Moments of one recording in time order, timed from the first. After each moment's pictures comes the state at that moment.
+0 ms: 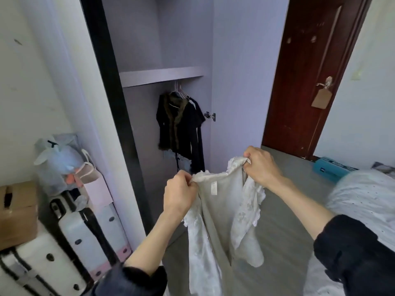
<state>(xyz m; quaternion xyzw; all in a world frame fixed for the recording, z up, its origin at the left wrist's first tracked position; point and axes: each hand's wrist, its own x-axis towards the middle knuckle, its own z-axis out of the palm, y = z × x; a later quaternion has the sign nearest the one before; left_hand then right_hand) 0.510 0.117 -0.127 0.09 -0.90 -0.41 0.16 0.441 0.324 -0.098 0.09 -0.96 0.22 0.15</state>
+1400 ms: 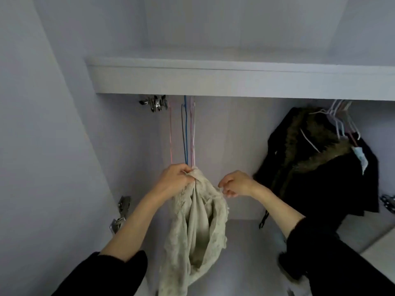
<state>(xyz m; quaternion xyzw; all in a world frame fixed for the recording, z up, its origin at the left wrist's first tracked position) 0.067 -0.165 -0.129 0.37 -0.80 -0.45 0.16 -0.121 -0.080 -0.170 0.40 -0.82 0.23 -0.32</state>
